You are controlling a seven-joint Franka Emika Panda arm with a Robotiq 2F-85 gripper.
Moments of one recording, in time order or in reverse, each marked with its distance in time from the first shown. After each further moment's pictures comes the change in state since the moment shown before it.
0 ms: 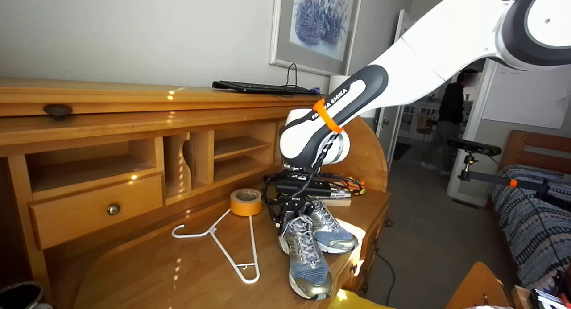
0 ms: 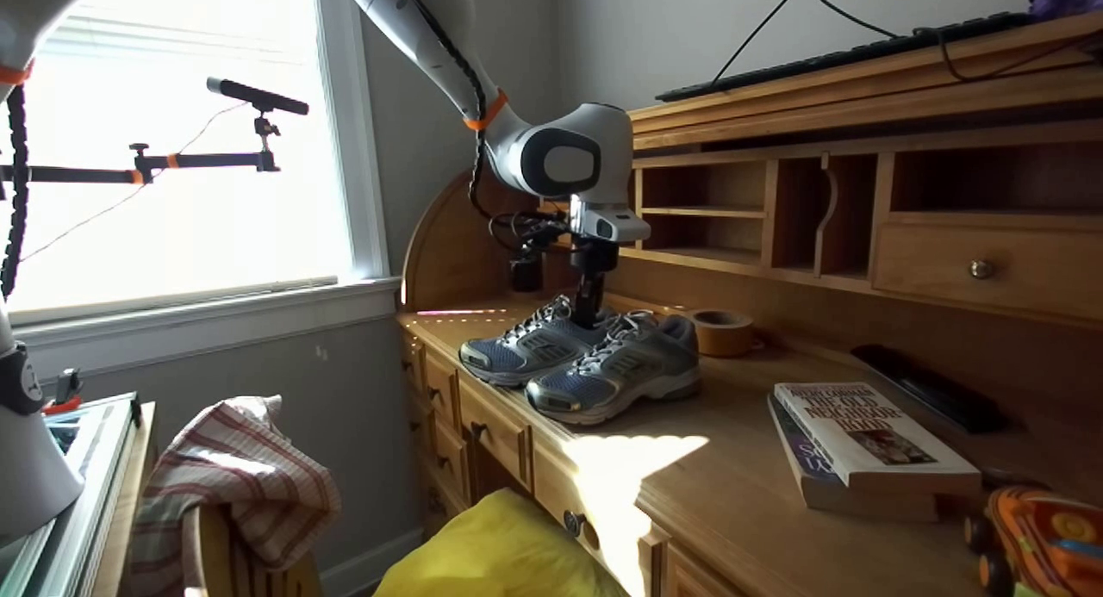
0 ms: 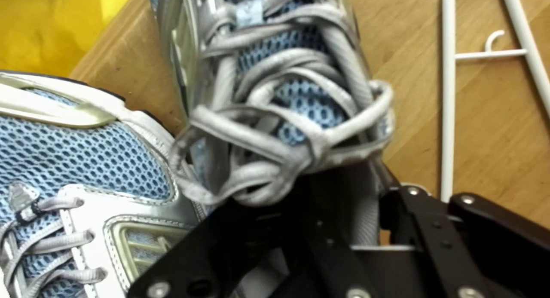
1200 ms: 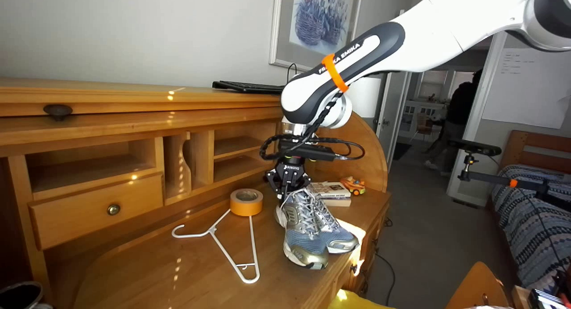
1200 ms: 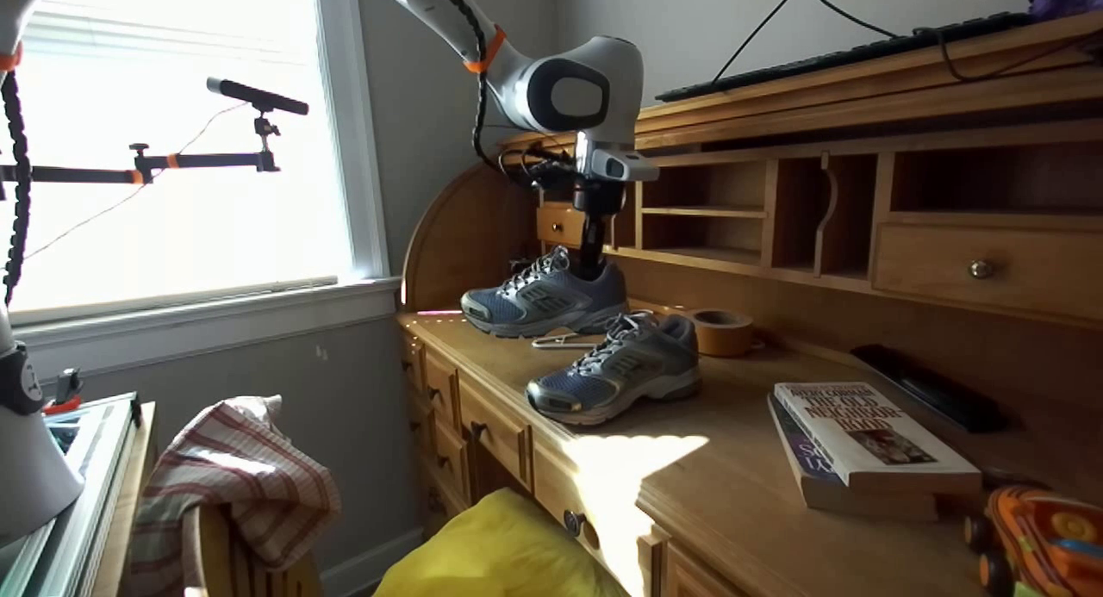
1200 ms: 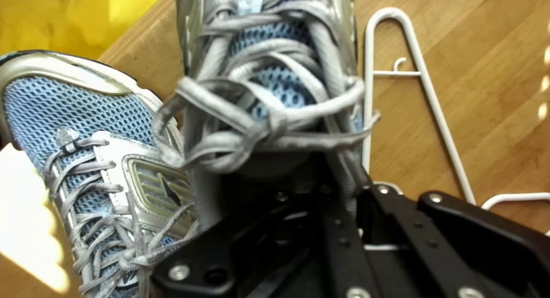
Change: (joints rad) arm -0.020 -0.122 0.009 0.051 0.030 -0.179 -0.103
